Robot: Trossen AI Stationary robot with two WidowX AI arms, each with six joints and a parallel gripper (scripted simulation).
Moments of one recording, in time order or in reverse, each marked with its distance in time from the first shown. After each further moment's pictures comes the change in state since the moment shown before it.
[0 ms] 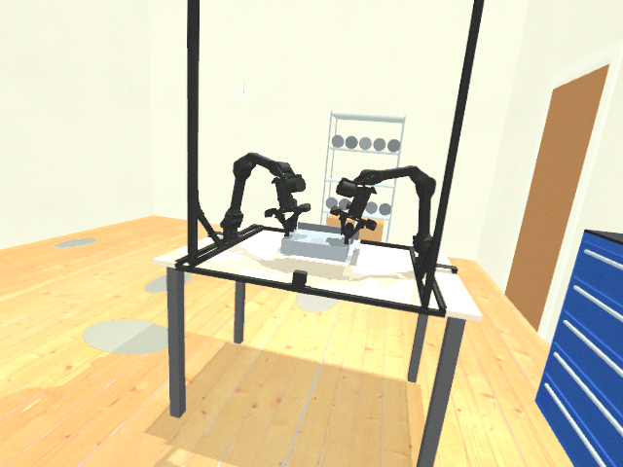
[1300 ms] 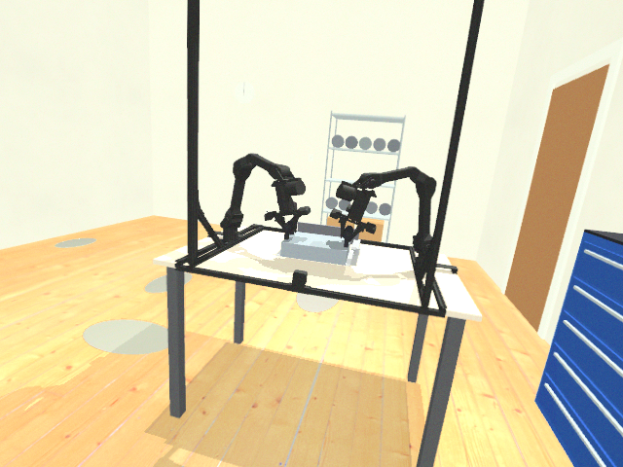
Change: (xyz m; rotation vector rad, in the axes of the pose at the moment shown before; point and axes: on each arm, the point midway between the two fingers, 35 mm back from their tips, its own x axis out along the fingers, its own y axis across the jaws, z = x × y) left arm 0.012 0.003 0.000 -0.002 0.002 -0.005; right arm 0.012 -0.004 0.000 0.000 0.002 0.004
